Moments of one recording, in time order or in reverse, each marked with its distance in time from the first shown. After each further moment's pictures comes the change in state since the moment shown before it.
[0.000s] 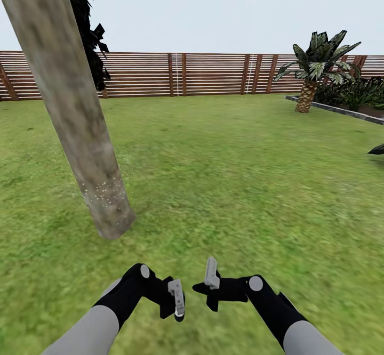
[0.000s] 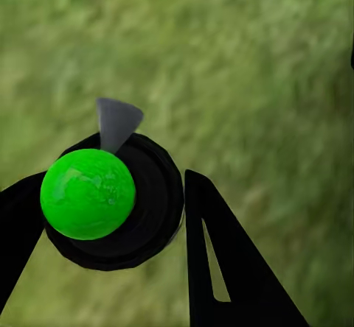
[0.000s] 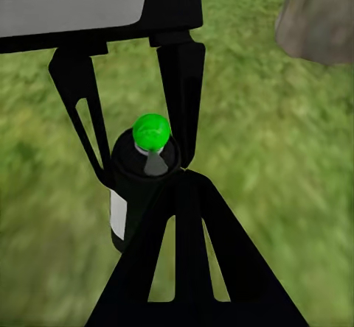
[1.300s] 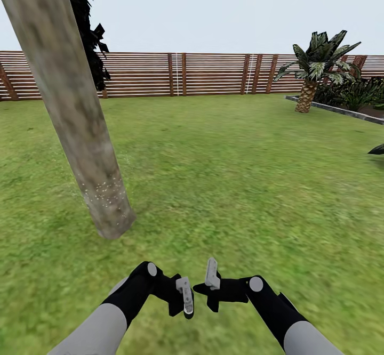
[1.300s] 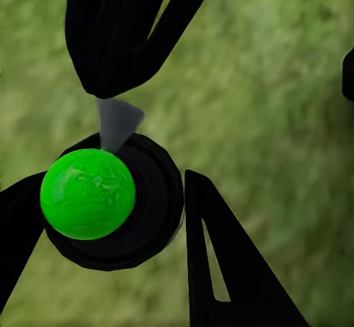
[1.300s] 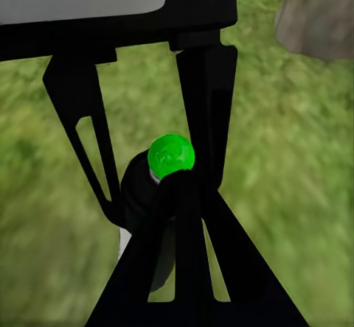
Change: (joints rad) left arm -0.010 -0.045 -0.001 -0.003 0.006 -0.002 0.001; right arm 0.000 -0.001 0.000 0.008 0.002 0.000 -0.005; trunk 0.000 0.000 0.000
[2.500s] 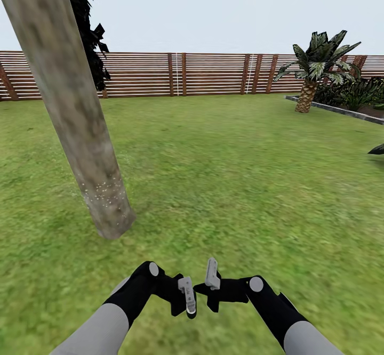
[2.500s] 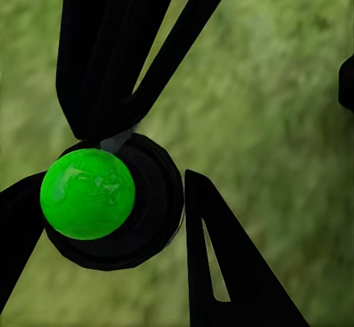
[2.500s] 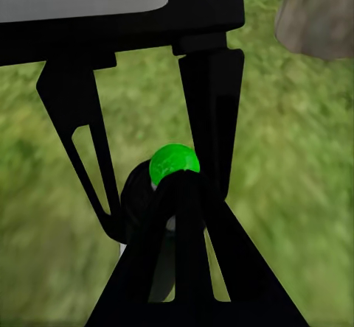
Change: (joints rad) left arm 0.000 -0.012 0.002 0.000 0.005 -0.002 0.000; right arm 0.000 0.000 -0.002 0.002 0.000 0.000 0.000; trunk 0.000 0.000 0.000
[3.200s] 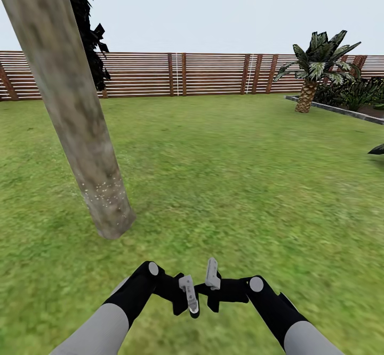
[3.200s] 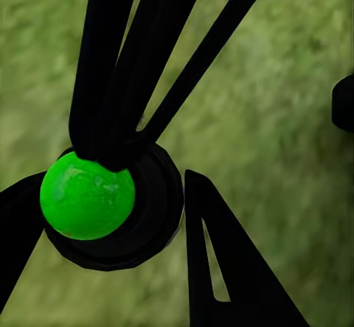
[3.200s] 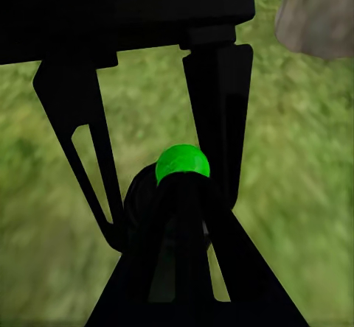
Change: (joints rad) left arm 0.000 0.000 -0.002 0.001 0.053 -0.001 -0.001; right arm 0.000 -0.002 0.002 0.000 0.000 0.000 0.000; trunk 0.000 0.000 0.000
